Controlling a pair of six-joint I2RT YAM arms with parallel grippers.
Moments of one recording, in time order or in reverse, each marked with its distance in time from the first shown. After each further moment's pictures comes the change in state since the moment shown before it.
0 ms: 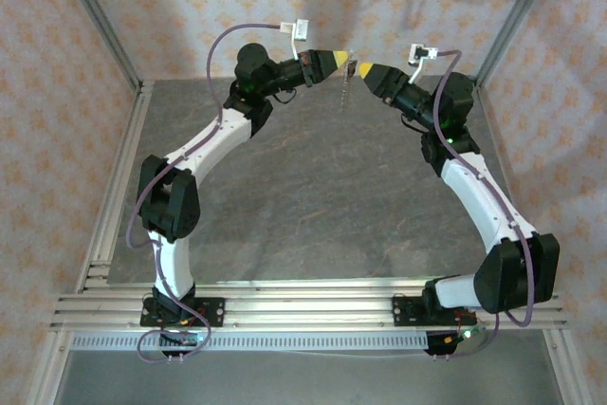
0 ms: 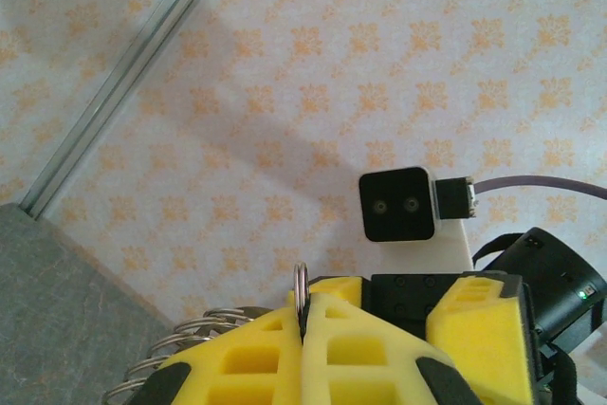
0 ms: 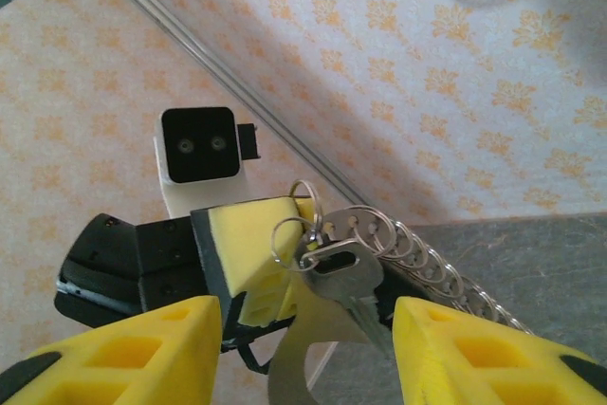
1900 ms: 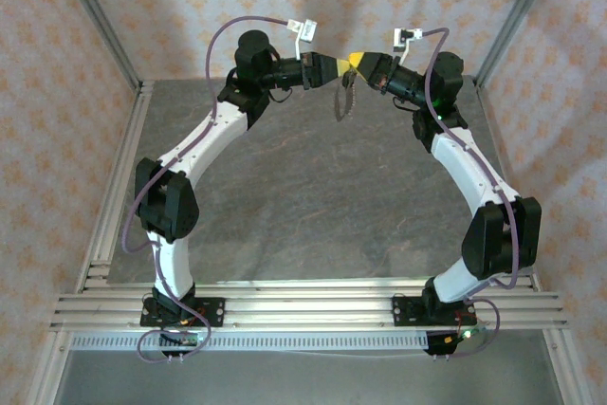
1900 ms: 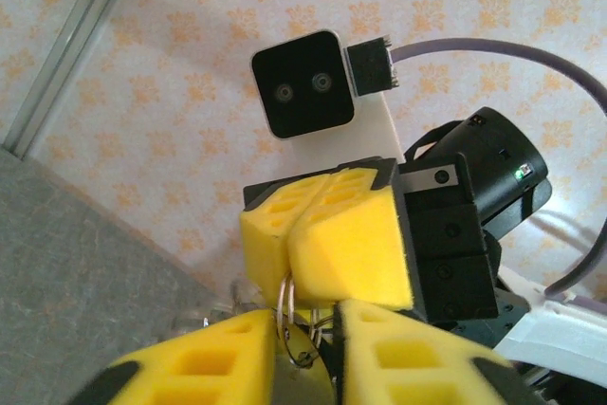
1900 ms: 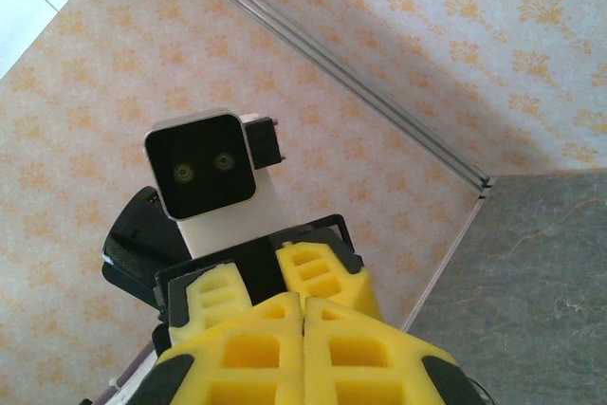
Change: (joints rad) left arm 0.012 -0.007 0.105 -0.273 0.158 0.145; right arm -0.006 0.200 0.177 0.105 -0.228 0.221
